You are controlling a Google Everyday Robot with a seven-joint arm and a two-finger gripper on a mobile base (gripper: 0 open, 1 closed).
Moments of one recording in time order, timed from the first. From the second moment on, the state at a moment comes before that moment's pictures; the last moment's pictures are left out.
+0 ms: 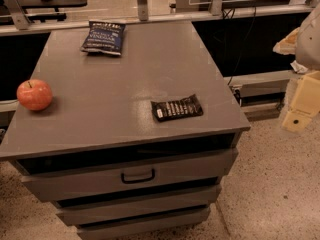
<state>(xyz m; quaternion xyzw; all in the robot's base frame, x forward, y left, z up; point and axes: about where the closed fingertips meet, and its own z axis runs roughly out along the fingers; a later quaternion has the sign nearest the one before) 0.438 -0.217 0.977 -0.60 0.78 -0.04 0.16</state>
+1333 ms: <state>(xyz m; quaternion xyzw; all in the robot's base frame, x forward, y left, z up) 0.492 -0.154 0.907 -0.63 0.75 0.04 0.20</state>
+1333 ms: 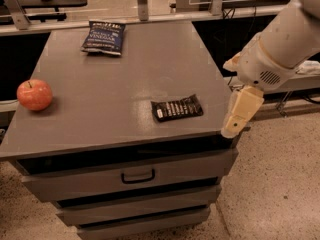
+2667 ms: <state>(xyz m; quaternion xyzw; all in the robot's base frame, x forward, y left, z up) 0.563 -0.077 0.843 -0.63 0.73 0.11 0.24</state>
